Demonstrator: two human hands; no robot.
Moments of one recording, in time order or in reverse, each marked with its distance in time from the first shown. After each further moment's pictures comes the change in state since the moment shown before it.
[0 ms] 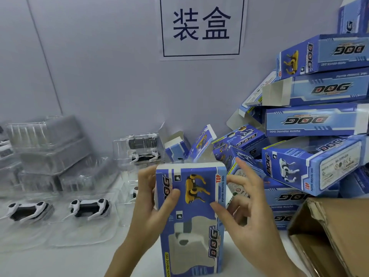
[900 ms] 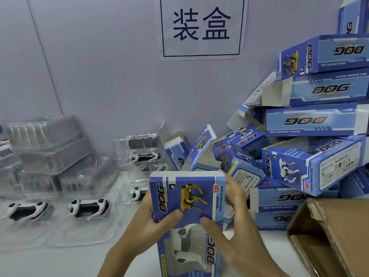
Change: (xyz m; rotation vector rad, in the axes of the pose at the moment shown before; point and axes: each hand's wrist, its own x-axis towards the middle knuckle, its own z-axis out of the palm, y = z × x) left_hand -0.010 -0.005 -0.021 0.095 -0.222 -0.302; right_hand -0.014 0.005 0.015 0.011 -0.165 0.116
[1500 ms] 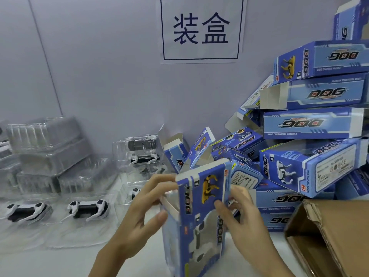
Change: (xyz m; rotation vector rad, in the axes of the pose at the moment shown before) left_hand 0.007 0.009 -0.014 0.168 -0.137 0.352; right_hand 0.013 0.016 -0.009 0.110 0.104 0.107
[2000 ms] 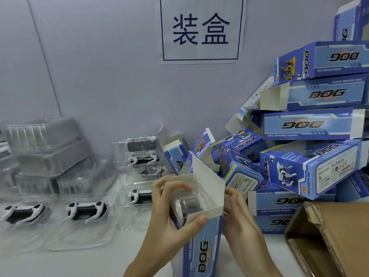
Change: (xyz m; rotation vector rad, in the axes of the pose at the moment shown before) left_hand 0.002 0.004 0.058 -0.018 0.216 -0.056; right_hand -0.006 -0.019 0.014 0.600 -0.023 0.264
